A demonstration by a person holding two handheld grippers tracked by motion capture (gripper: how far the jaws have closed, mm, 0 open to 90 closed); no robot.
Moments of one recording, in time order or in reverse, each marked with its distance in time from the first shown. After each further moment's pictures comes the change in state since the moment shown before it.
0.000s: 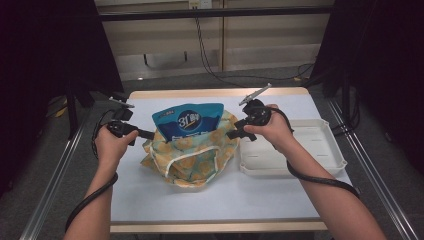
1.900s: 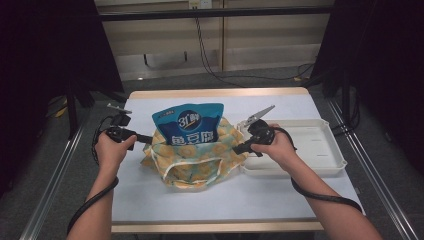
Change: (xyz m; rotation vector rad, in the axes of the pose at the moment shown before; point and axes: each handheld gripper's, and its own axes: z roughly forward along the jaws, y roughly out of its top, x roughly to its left) left arm 0.019 -0.016 0.009 -0.014 0.002 -0.055; right arm 0.006 -0.053 0.016 0.027 0.107 -0.032
